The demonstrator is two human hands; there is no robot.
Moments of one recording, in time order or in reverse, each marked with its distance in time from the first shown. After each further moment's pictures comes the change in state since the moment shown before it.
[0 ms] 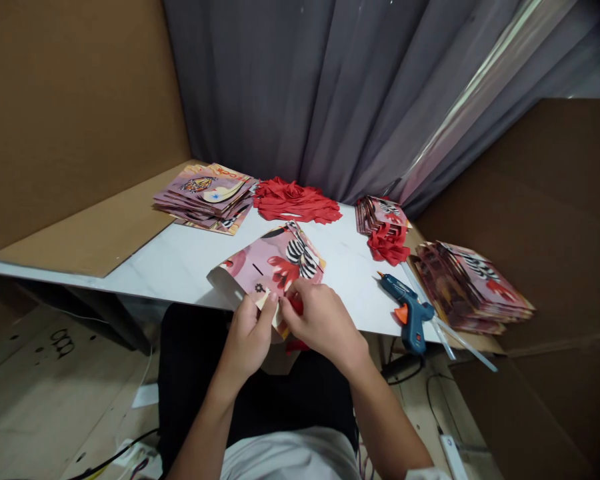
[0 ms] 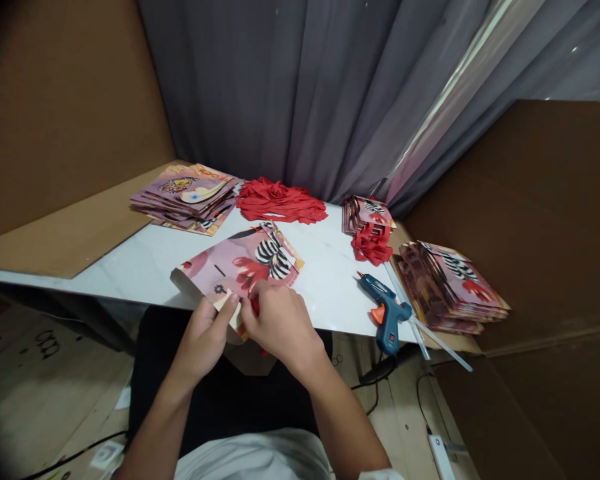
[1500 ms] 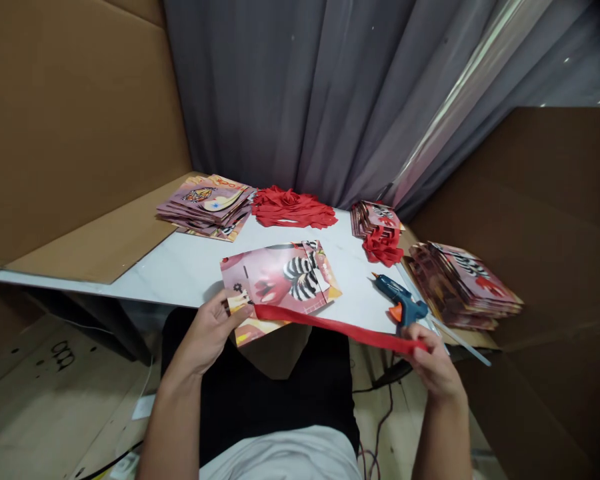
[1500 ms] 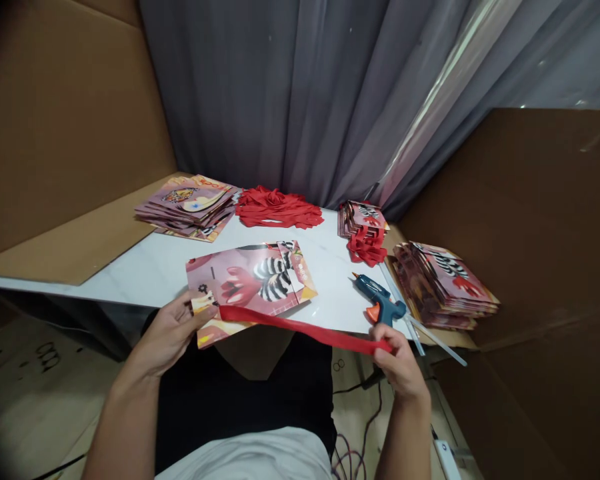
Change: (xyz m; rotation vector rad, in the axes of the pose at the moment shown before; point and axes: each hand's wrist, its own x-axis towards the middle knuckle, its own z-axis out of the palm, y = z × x) left_hand 0.023 -0.003 -0.055 -0.347 -0.176 -0.120; right_hand -0.153 0.207 -0.039 1.104 0.296 0.165
